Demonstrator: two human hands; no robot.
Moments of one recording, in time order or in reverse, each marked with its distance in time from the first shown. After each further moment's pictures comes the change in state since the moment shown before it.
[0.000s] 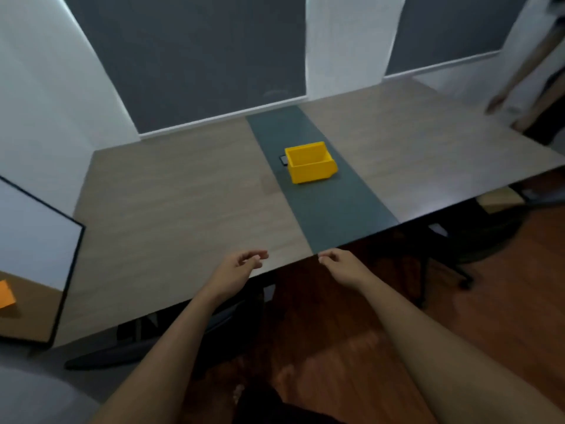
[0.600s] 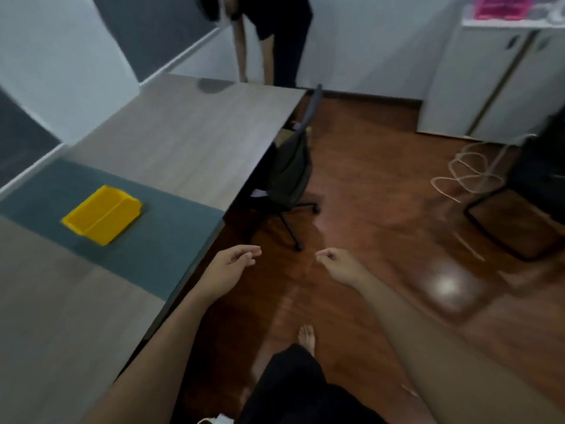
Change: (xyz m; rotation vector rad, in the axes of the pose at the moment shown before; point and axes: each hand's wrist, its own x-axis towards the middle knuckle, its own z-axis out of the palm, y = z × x) left_hand 0.053 0.158 0.333 0.343 -0.688 0.316; right_hand -0.216 0.282 -0.139 0.407 0.562 0.446
